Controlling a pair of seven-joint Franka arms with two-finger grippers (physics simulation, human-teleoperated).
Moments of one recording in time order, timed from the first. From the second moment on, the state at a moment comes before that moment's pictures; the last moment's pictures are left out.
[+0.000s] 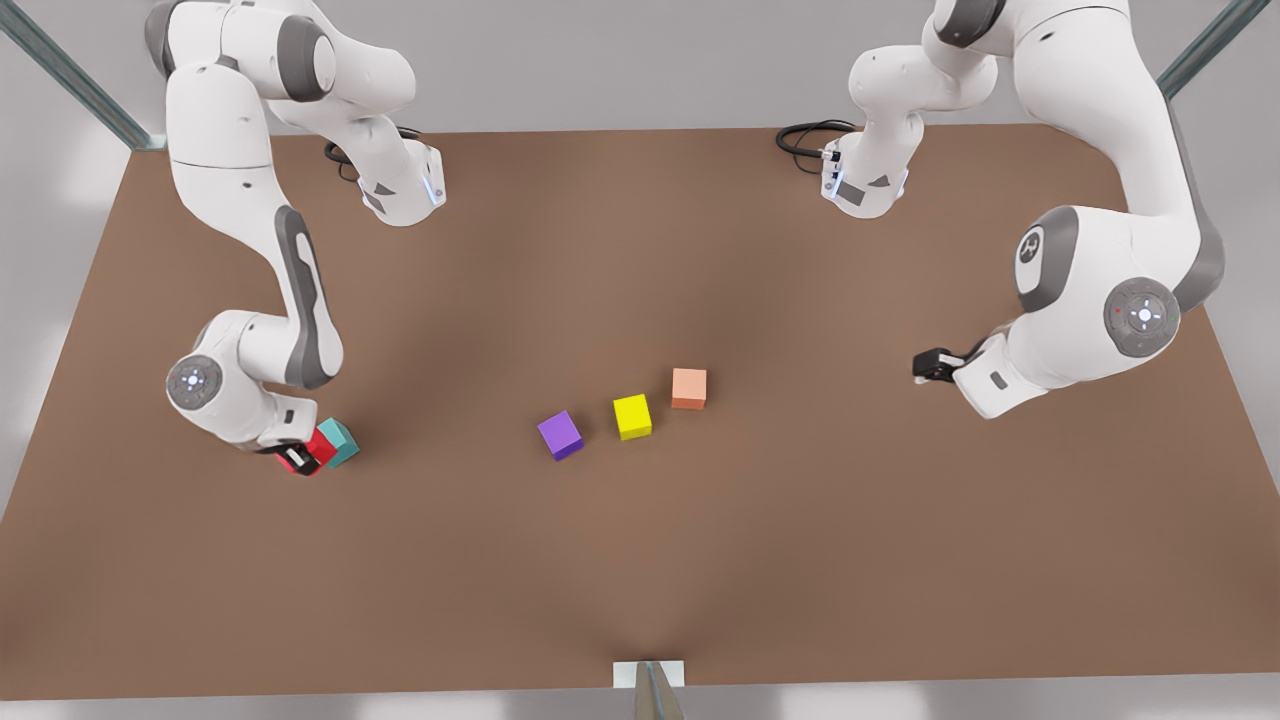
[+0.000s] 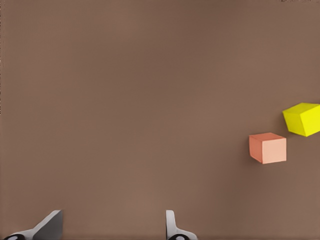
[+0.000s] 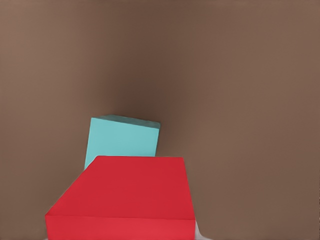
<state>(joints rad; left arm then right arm) 0.00 0.30 -0.15 -1.41 -0.02 1.54 0.06 0.21 0.41 -0.32 -2.00 0.09 2.43 -2.51</state>
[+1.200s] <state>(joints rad) 0.00 0.30 -0.15 -1.41 -0.02 1.54 0.04 0.24 0.34 -0.32 -1.70 0.11 2.00 -2.24</state>
